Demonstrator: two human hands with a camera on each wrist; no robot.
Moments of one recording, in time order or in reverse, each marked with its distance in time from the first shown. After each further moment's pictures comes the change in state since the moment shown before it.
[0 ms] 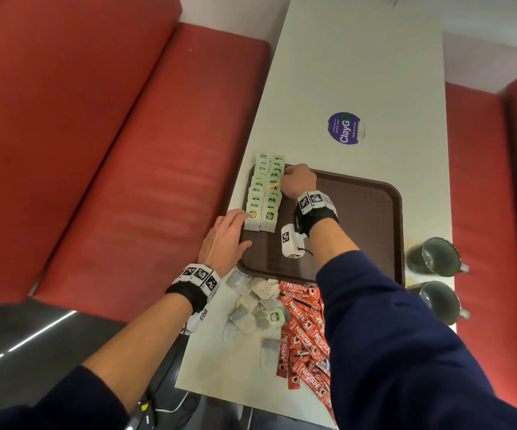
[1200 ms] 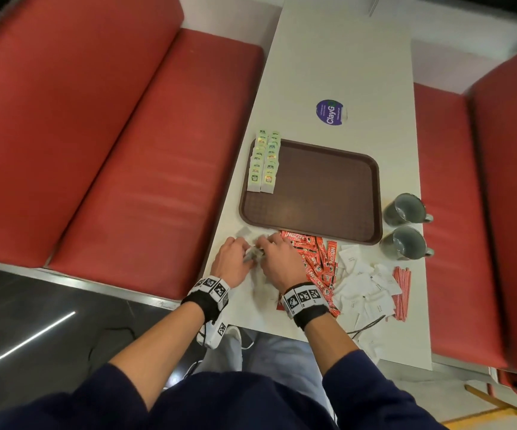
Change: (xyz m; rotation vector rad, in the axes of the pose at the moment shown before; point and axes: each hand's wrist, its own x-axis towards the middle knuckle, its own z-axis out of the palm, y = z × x) left_hand -0.153 0.017 0.041 -0.218 -0.171 -0.265; right_hand -0.278 0.130 0.088 -0.612 -0.017 -0.471
